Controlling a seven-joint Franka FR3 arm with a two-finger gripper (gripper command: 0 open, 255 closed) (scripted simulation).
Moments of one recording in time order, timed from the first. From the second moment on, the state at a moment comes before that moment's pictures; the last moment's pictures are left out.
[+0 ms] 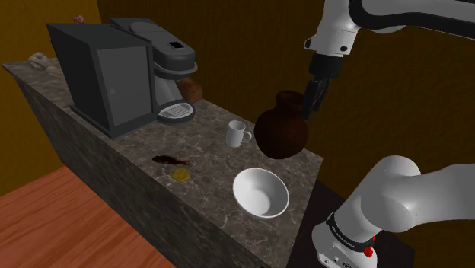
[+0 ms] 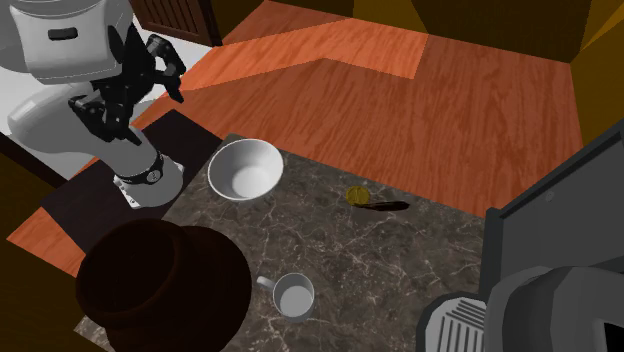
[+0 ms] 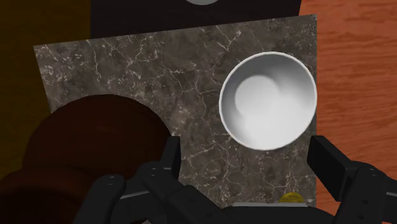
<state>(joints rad) 0.02 -0.77 0.01 -2.35 0.08 1.42 -0.11</state>
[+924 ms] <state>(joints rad) 0.08 -0.43 0.09 -2.36 0.12 1.80 -0.15</state>
